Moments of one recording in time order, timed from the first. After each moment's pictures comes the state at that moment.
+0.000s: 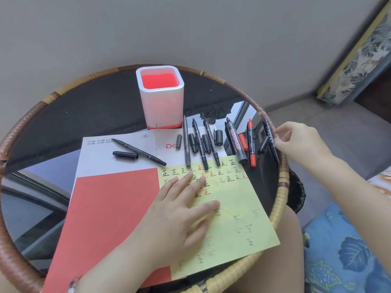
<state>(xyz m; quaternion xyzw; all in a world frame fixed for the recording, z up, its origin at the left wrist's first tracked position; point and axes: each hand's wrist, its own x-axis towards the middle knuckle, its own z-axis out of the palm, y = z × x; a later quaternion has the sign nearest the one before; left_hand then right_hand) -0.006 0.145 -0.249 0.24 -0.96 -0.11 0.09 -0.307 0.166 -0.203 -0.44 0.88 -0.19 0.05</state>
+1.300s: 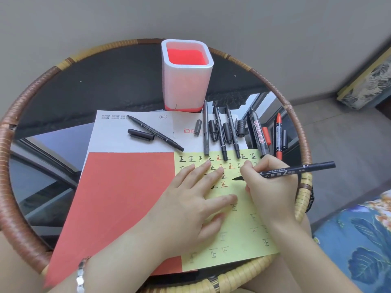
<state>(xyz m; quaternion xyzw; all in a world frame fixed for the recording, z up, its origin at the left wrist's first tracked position) -0.008 0.142 -0.246 0.24 -0.96 -0.13 0.09 -0.167 0.184 -0.241 -0.35 0.73 -0.57 0.14</state>
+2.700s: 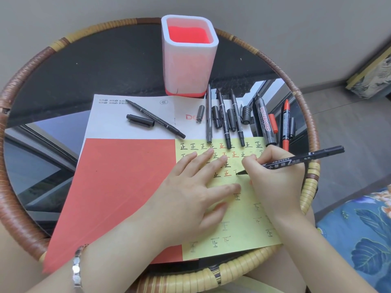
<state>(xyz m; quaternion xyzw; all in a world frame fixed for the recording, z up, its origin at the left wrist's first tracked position) -0.008 0.143 -0.245 0.25 -0.96 -0.14 0.08 -0.166 0.184 -0.244 -0.41 0.74 -0.53 0.09</state>
